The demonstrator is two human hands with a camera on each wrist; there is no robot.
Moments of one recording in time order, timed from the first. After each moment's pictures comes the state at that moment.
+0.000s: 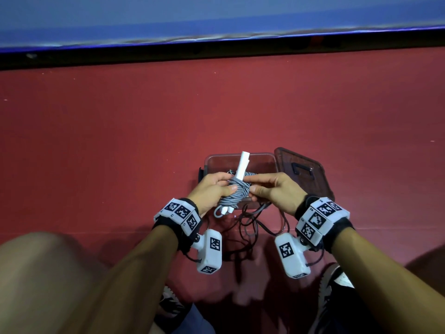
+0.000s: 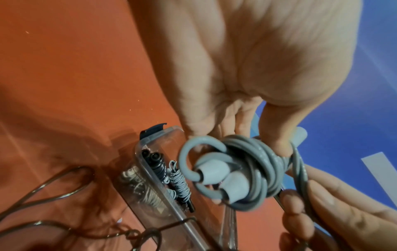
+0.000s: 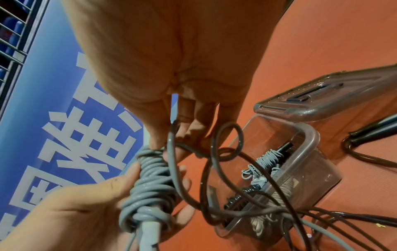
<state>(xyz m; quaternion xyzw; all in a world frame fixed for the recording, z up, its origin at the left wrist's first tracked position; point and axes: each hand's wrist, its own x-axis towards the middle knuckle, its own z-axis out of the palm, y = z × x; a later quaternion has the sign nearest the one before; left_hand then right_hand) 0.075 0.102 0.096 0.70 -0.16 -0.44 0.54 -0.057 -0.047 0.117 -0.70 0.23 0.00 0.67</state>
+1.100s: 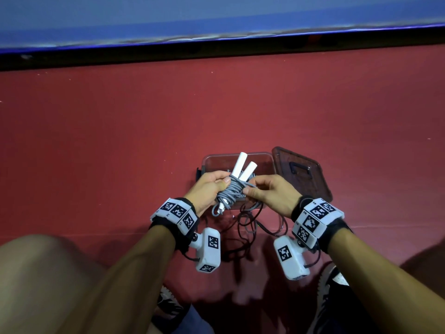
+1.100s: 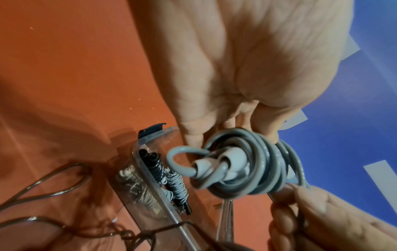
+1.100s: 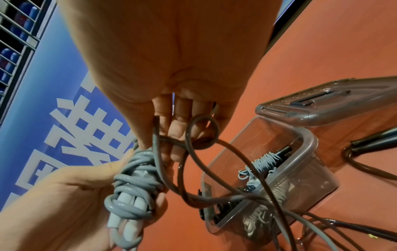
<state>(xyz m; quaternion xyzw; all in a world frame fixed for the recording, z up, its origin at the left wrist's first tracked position) 0.071 0.099 0.112 0.70 -0.15 -0.44 0.54 -0.058 -0.052 0.109 -0.80 0.19 0.00 0.57</state>
